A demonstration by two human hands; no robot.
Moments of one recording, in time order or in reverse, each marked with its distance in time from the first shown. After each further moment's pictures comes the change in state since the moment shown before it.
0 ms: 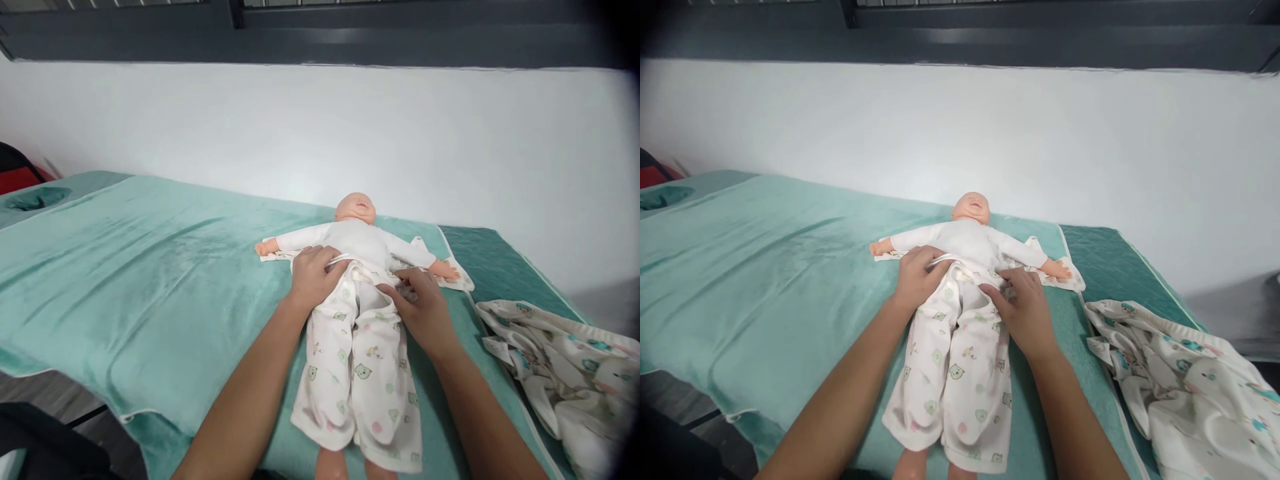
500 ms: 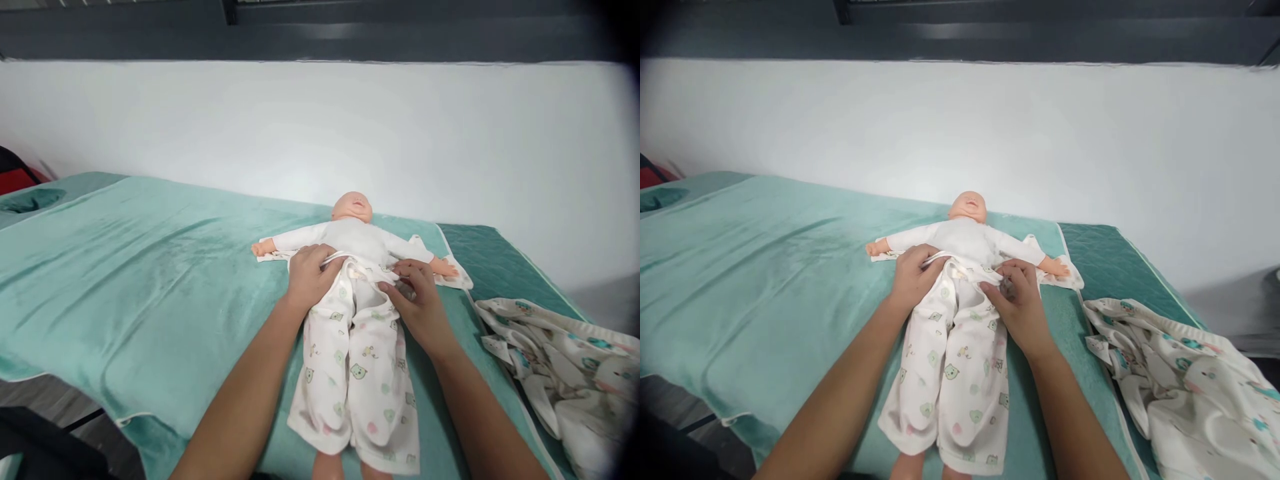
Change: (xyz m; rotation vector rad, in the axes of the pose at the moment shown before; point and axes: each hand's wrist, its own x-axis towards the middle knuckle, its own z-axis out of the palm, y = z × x) left_hand 0.003 0.006 -0.004 -0.051 -0.051 -0.113; right_hand 0.000 0.002 0.005 0.284 0.027 0.075
